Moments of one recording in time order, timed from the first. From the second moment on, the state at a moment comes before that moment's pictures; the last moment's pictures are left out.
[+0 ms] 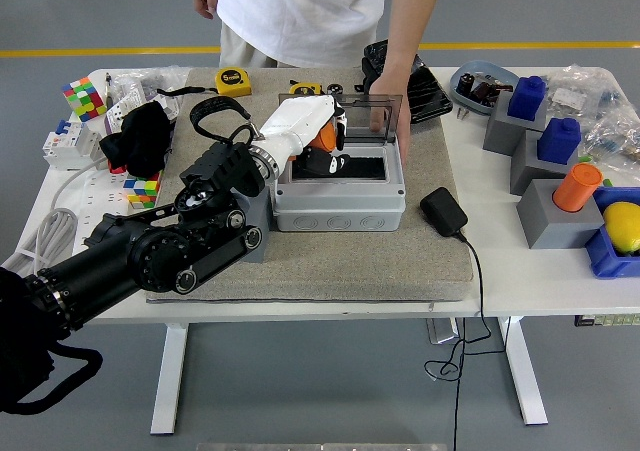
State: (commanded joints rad) left arm -0.92 0.00 -0.48 -0.81 1.65 0.35 0.11; right arm 0.16 -0.23 0.23 0.35 -0.15 -0.03 -0.13
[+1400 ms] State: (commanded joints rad) left arm -0.90 0.00 -0.59 -0.86 1.55 0.48 -0.09; right arm 0.16 -0.22 0.23 0.35 -0.15 -0.03 -0.12
